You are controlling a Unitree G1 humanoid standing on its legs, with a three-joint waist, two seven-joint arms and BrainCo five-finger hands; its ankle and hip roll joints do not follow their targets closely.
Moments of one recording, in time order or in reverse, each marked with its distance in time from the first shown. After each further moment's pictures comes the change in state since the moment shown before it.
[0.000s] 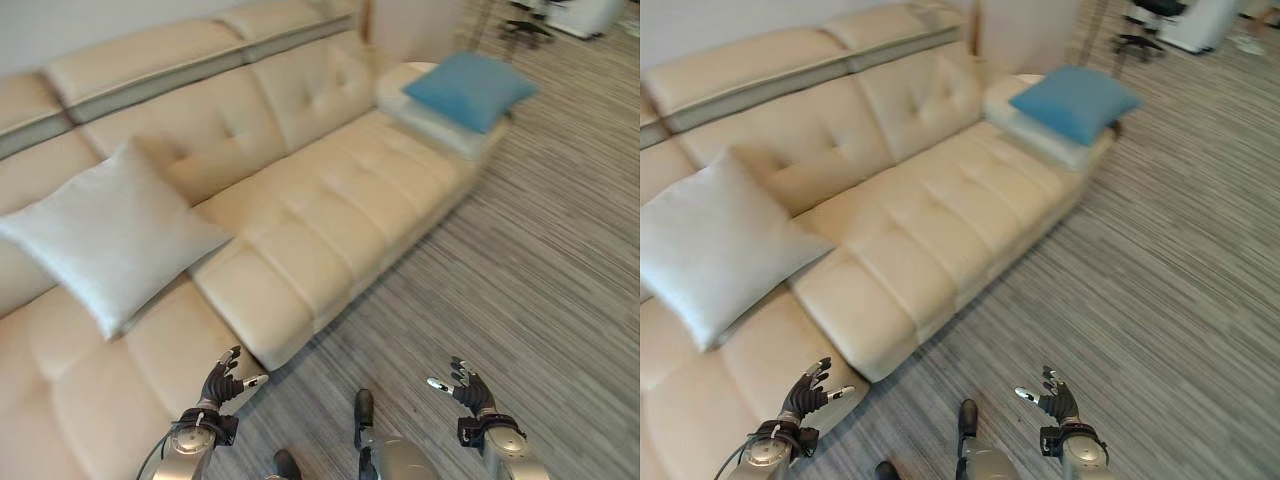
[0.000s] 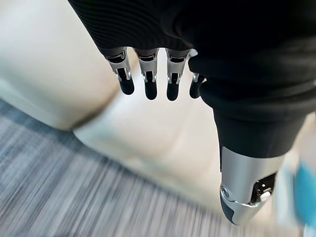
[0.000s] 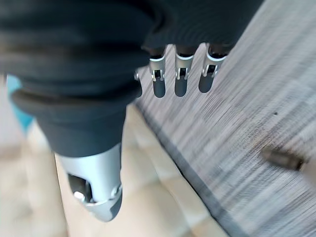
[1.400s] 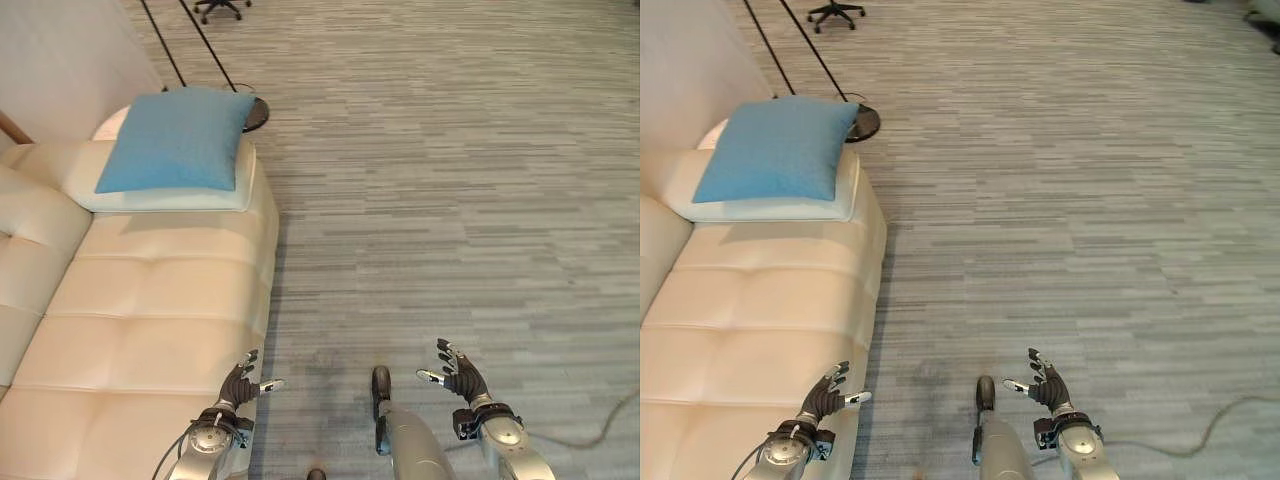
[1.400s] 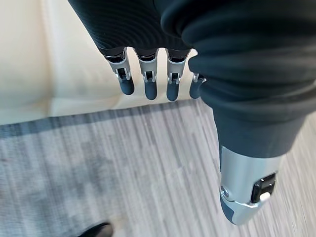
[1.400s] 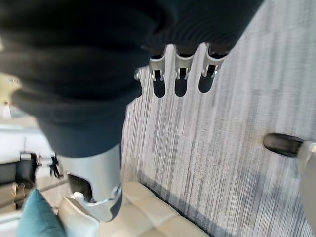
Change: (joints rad) left arm -0.051 -0.062 -0.044 0.073 0.037 -0.002 0.002; right arm -0.007 -0.115 0.093 -0.134 -0.067 -0.018 0.020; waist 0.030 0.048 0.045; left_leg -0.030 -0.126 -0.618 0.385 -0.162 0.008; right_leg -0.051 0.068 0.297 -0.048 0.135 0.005
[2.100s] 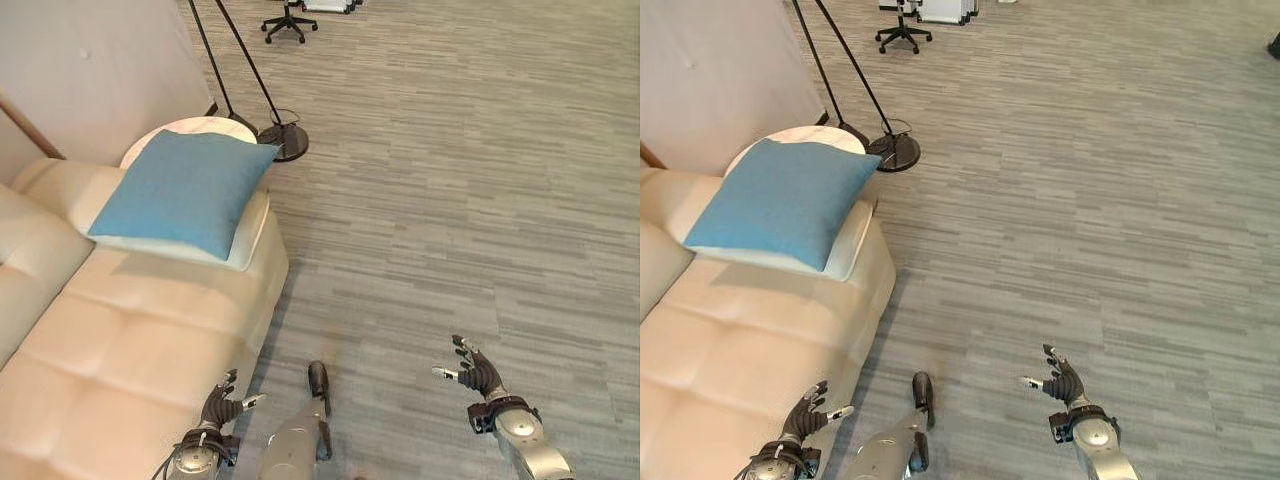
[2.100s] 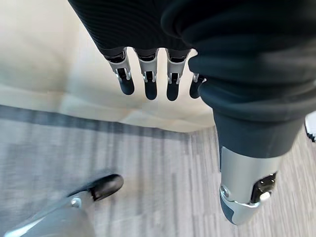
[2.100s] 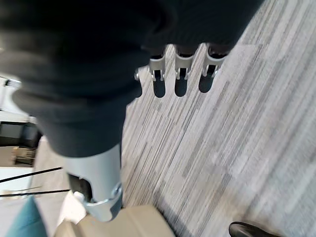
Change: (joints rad) left arm 0.076 -0.001 0.091 0.022 -0.009 0.010 0.027; right arm 0.028 -0.052 -0.001 -0.001 -0.033 0.017 -0.012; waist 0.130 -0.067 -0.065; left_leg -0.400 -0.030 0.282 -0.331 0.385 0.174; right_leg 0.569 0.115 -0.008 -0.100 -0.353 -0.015
